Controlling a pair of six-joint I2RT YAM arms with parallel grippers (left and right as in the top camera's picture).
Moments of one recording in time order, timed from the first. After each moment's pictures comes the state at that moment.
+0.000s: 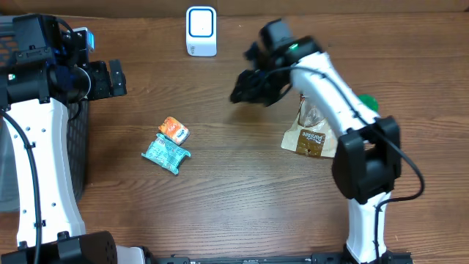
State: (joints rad) left arm 0.21 1.60 1.76 -1.20 0.13 0.00; right arm 0.42 2.17 1.89 -1.00 -0.52 0.29
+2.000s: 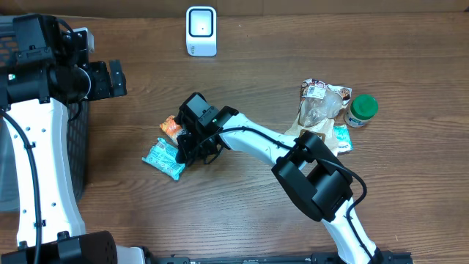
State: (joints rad) left arm 0.21 1.60 1.76 -1.20 0.13 0.00; right arm 0.81 2.26 1.64 -0.58 -0.55 0.47
